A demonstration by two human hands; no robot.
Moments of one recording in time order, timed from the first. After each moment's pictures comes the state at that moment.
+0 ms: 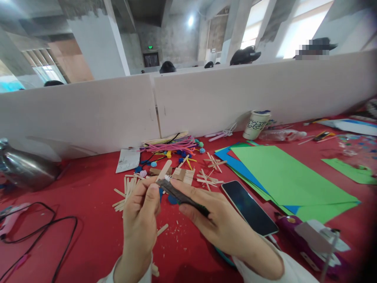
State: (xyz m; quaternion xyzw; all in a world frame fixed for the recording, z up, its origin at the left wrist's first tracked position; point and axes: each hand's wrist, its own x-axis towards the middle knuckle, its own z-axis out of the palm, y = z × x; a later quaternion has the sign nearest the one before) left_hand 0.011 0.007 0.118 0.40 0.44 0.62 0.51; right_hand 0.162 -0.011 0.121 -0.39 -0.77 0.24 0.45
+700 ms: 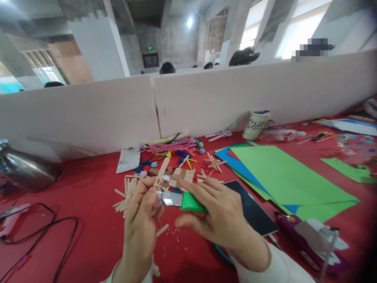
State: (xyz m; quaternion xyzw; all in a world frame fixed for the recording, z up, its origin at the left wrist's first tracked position) left_hand 0.012 0.001 0.127 0.36 0.39 0.62 0.57; right_hand 0.159 -0.008 0.119 -0.43 -0.78 -0.12 0.44
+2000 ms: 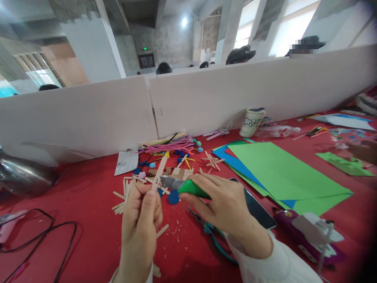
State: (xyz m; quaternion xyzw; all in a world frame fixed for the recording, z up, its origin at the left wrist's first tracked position) left_hand 0.015 -0.007 0.131 0.39 0.43 0.61 0.54; right_hand 0.171 0.002 0.118 -0.48 -0.75 -0.15 0.43
